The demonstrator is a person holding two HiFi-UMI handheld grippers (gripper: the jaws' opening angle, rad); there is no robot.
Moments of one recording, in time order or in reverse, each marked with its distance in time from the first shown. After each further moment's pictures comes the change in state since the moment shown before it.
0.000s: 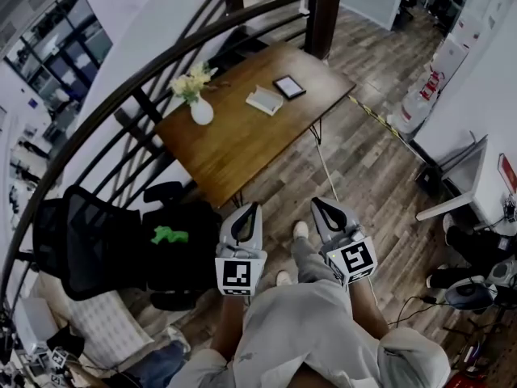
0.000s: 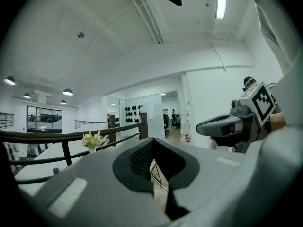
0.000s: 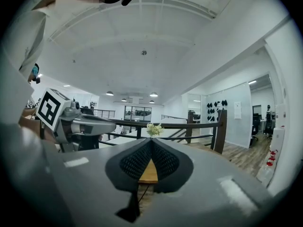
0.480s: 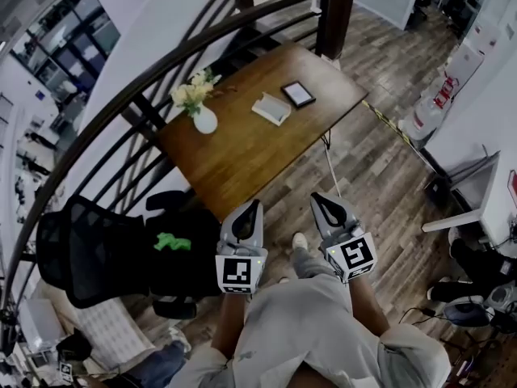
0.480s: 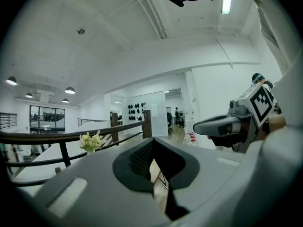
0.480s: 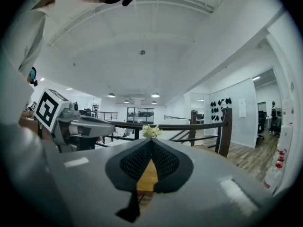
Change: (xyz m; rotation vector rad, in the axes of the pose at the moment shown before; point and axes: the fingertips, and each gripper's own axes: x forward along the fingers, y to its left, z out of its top) left arm 0.080 0.035 0.008 -0.018 0.019 0.036; right arm 0.076 -0.059 0.010 0.017 -0.003 0.048
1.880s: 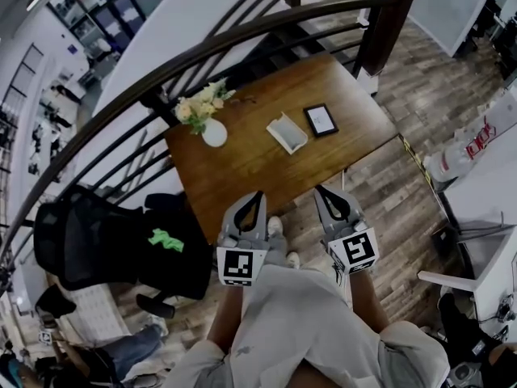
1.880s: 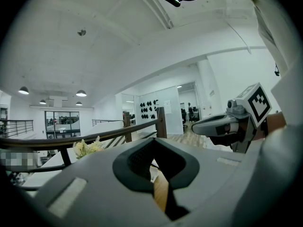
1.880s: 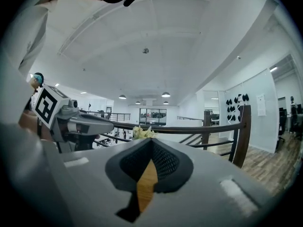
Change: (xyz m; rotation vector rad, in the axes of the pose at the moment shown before) left arm 0.163 0.047 0.015 0.023 0.035 0.179; right arm 0.136 -0.138 0.010 -0.019 -0.018 0.190
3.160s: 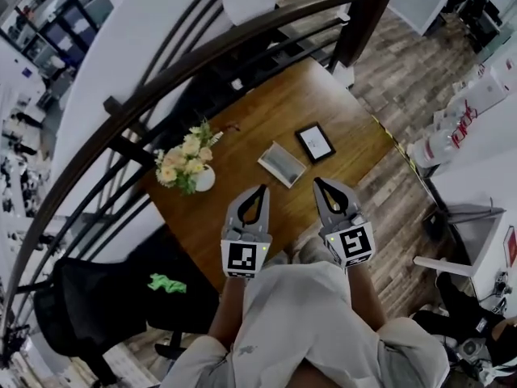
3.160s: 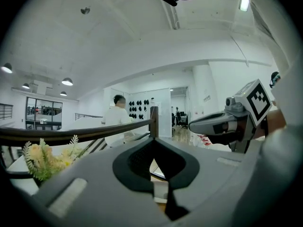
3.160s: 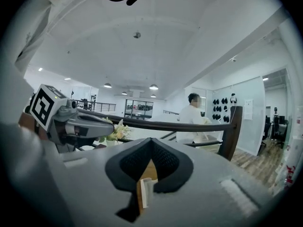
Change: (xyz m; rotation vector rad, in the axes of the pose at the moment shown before) left arm 0.174 0.107 -0.037 -0.071 -0.022 -0.194; right arm 0.168 -0.088 -0.008 -0.050 0.094 -0.187
